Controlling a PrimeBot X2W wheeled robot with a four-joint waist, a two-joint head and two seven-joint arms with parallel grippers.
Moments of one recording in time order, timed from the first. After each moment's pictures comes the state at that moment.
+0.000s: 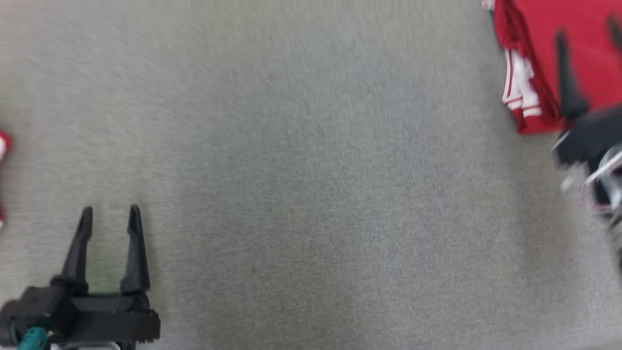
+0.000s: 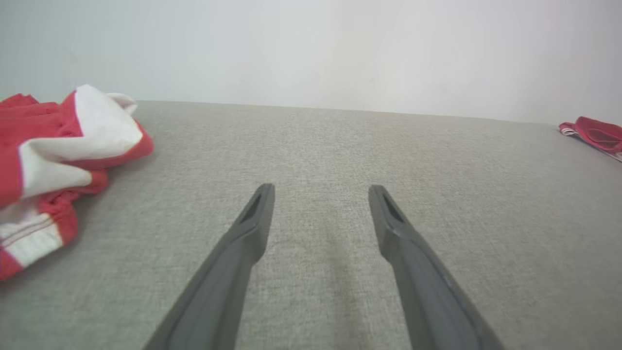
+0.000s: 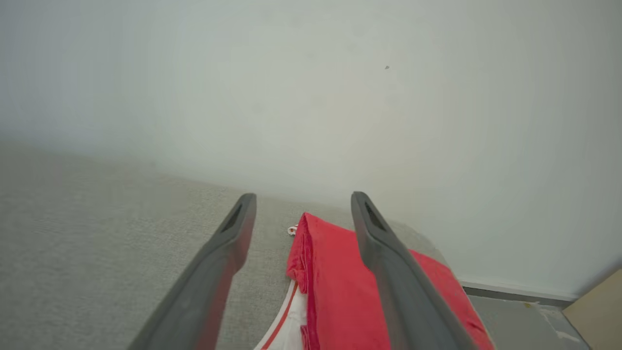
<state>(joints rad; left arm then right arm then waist) -0.12 0.10 0.09 0.00 -0.16 -0.11 -0.26 -0.79 -0.49 0.22 0.52 0.29 0.13 -0.21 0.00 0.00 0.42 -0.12</state>
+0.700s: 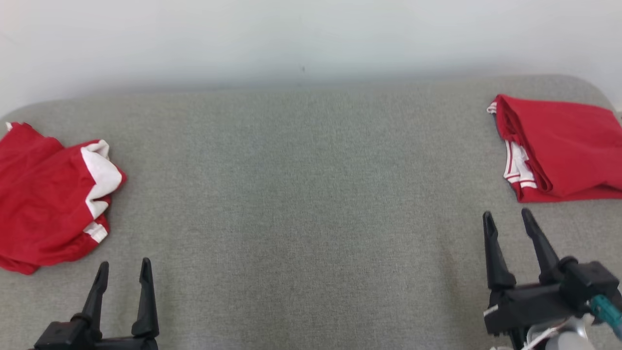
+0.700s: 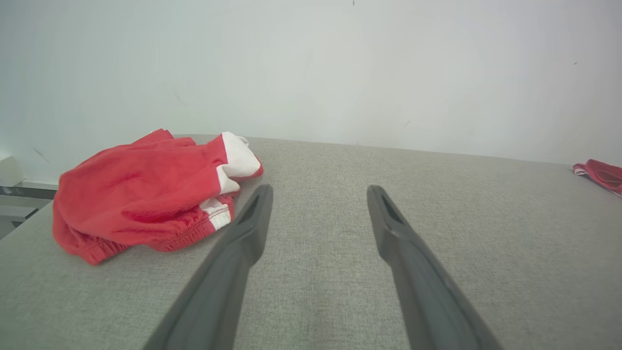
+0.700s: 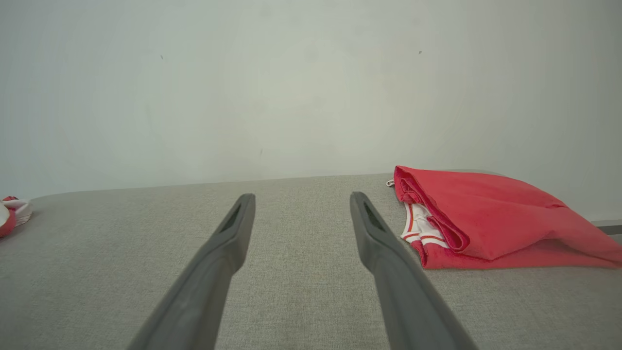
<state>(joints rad) -0.02 0.07 0.12 0.12 -0.15 -0.12 -0.26 -0.15 -0.17 0.03 0.20 0.24 0.13 -0.24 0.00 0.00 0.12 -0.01</state>
